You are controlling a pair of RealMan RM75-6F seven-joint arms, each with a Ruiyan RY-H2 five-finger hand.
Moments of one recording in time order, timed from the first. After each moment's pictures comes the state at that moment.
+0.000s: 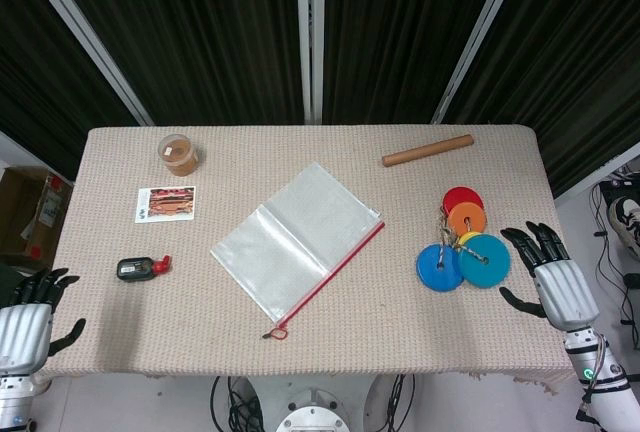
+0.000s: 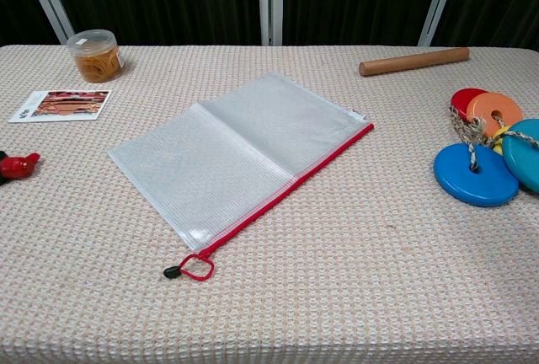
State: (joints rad) left arm -0.01 -1.24 0.01 -1.51 1.52 1.59 0.08; right arm 0.22 -1.18 -0.01 -1.50 -1.60 1.49 0.15
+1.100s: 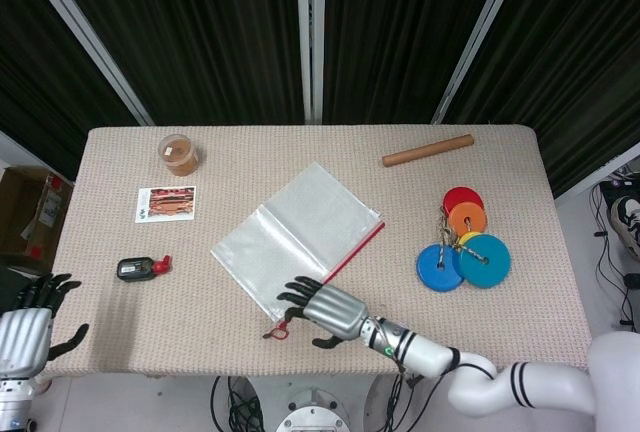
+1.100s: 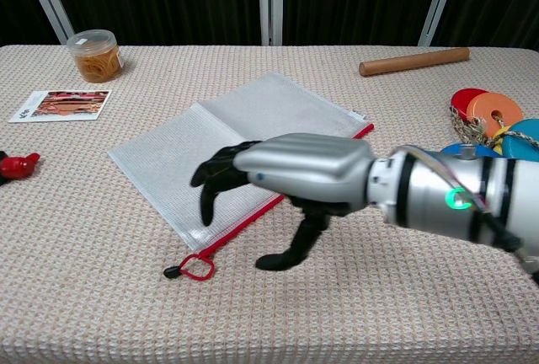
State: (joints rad) left arm 0.00 -1.26 0.02 -1.42 1.54 1.56 -0.03; right arm 0.79 -1.66 0.12 -1.58 -1.59 0.69 -0.07
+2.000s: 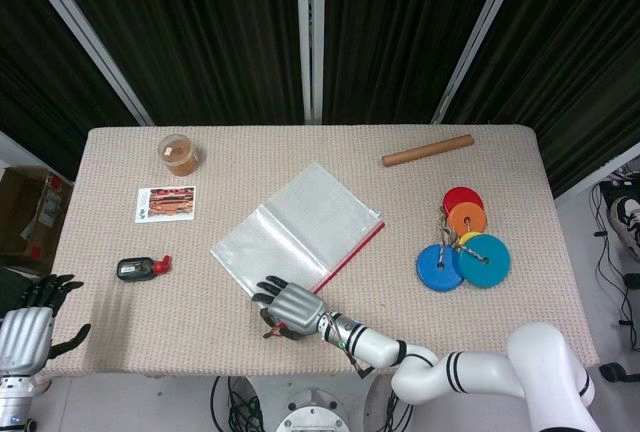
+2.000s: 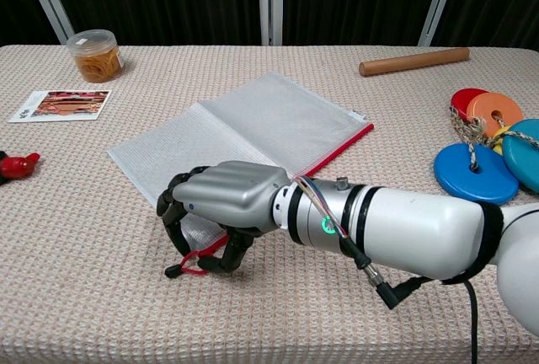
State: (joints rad) left arm -0.01 -1.29 0.02 -1.35 1.54 1.53 -0.12; right arm 0.93 -1.90 0.14 -1.33 -1.39 0.65 -0.22
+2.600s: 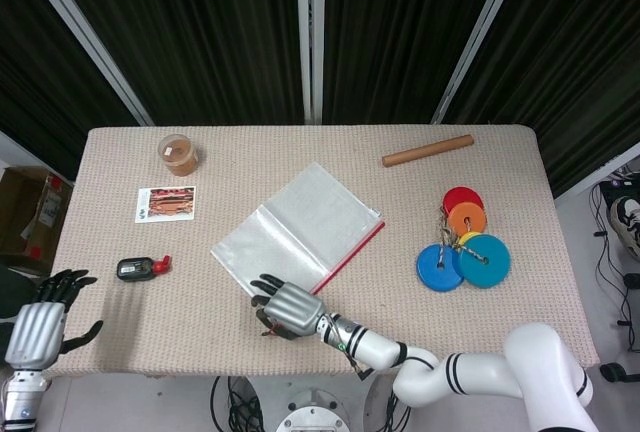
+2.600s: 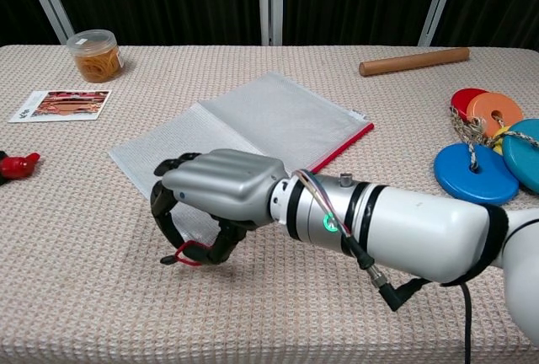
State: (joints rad) left arm -0.04 -1.32 0.01 -1.34 1.58 1.53 -0.17; right arm 0.93 -1.89 0.11 -1.34 -1.49 0.77 -0.13
